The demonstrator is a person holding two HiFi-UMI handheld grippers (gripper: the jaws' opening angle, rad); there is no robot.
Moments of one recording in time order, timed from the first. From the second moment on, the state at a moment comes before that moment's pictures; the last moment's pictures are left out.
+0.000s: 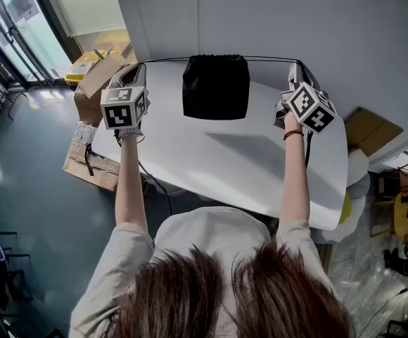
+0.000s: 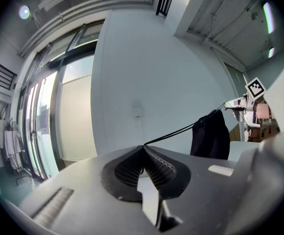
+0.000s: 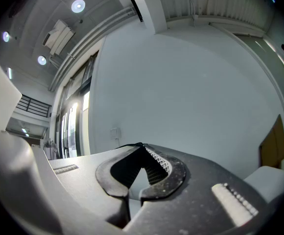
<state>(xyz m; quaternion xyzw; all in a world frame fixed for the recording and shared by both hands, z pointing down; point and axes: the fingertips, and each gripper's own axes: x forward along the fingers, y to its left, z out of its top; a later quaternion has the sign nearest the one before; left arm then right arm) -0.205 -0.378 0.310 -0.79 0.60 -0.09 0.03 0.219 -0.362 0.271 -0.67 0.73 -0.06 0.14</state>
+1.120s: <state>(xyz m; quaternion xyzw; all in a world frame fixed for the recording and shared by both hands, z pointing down) -0.204 -0.377 0.298 -0.79 0.61 -0.07 0.05 0.219 -0.361 0.262 -0.67 0.73 -0.01 0.10</state>
